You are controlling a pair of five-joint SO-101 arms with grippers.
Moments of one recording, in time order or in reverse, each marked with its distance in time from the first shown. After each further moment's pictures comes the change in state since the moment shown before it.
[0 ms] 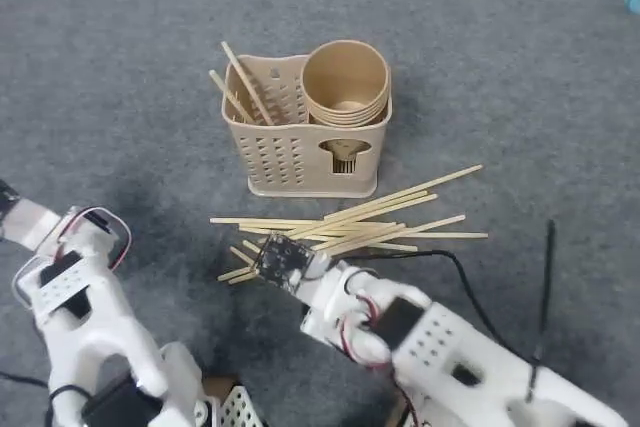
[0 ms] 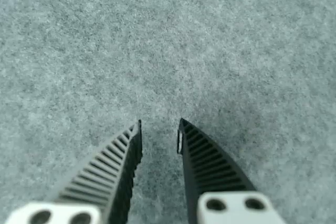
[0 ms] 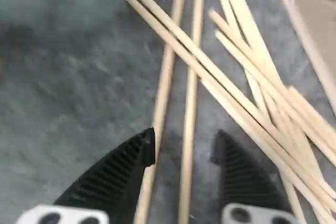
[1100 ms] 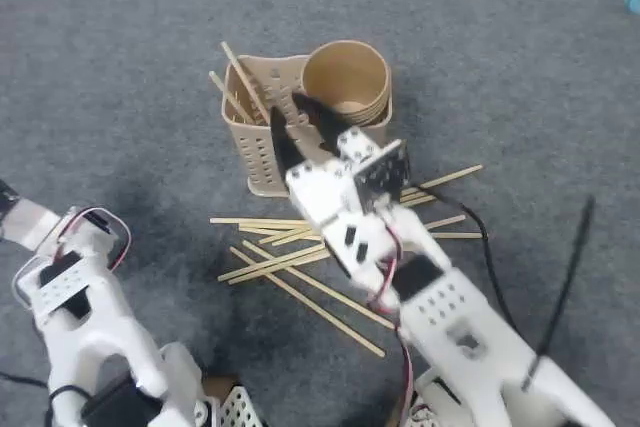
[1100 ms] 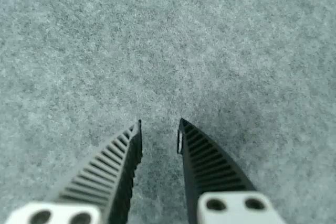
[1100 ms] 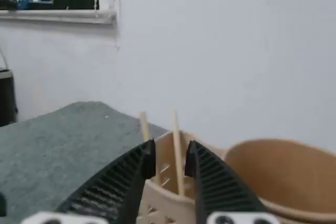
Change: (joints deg) left arm 0.0 0.0 0.0 0.0 0.0; right arm 13.5 0.5 -6.0 -57.5 -14.1
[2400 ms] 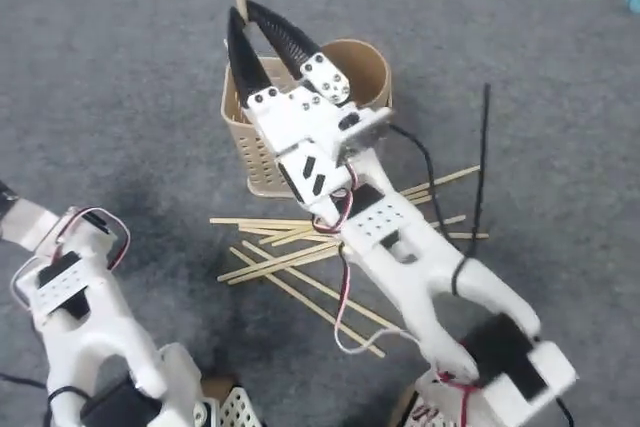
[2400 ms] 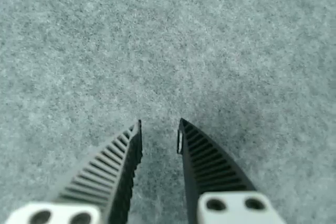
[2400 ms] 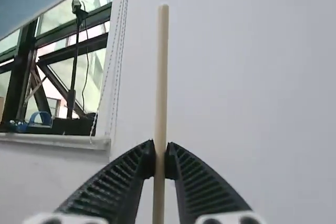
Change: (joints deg) left arm 0.0 0.0 0.0 0.0 0.0; right arm 1.8 41.0 -30.1 -40.4 0.0
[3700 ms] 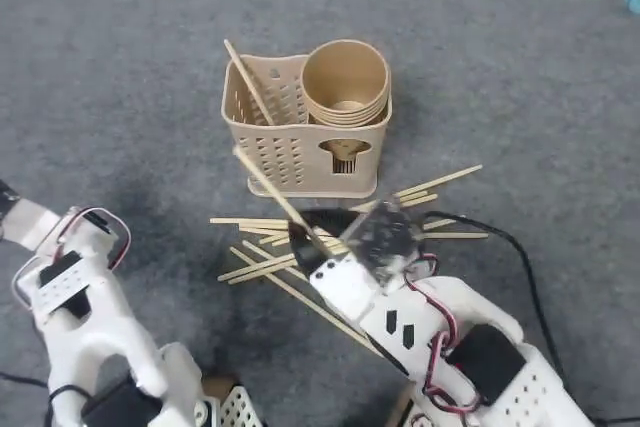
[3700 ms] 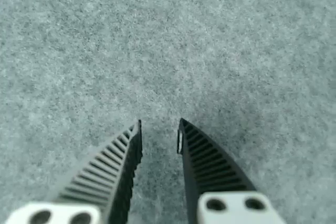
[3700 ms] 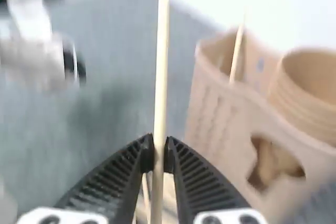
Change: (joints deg) left arm 0.0 0.0 0.0 0.0 0.0; right arm -11.0 -75.2 25.2 97.6 1.2
